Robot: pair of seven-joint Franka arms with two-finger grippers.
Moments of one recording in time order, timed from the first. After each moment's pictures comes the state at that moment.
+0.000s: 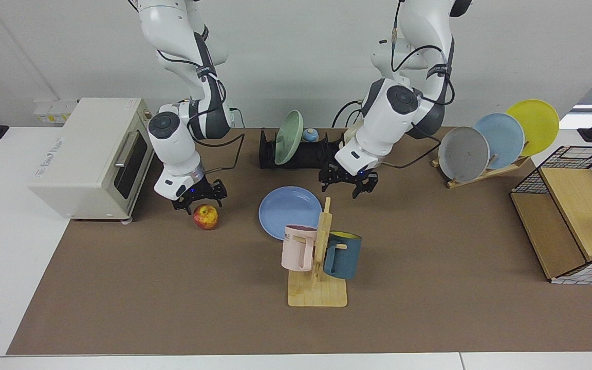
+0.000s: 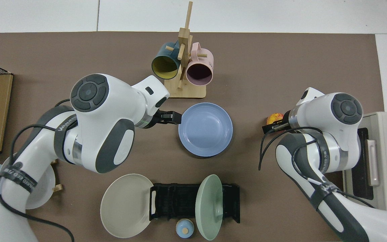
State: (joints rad) left arm -0.05 0.20 -0.43 -1.82 -0.15 2.12 -0.26; right arm 0.21 0.17 -0.07 -2.13 0.08 2.34 -0.17
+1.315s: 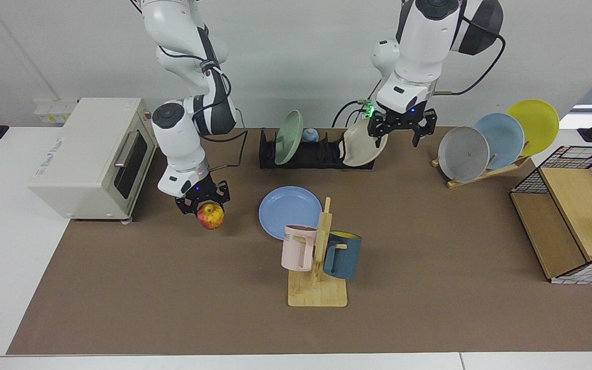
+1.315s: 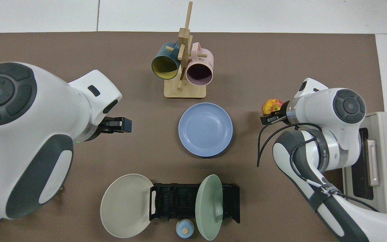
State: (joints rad) left arm 0.00 -0.03 -0.37 -1.69 0.06 1.67 -0.31; right arm 0.25 0.16 -0.07 -2.06 0.08 2.38 -0.18
